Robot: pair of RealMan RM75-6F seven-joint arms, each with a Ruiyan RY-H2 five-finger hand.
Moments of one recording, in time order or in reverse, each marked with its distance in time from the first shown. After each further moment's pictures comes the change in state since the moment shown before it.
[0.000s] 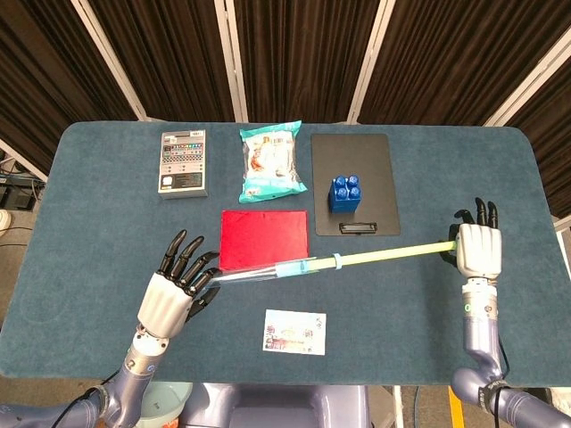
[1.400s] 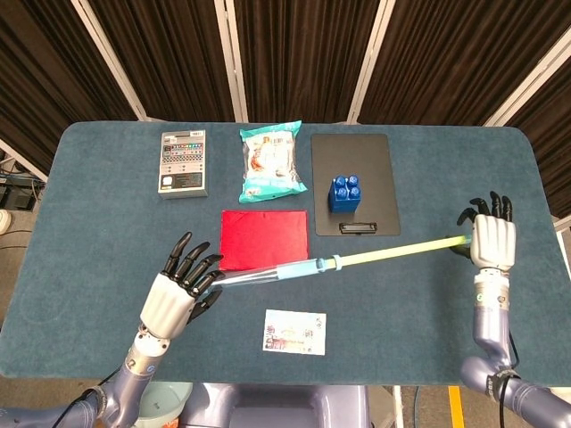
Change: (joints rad) left arm 0.012 -0.010 -0.009 0.038 0.025 -0.053 -0.060; right arm 0.024 0.041 -0.005 0.027 0.065 -0.041 0.111
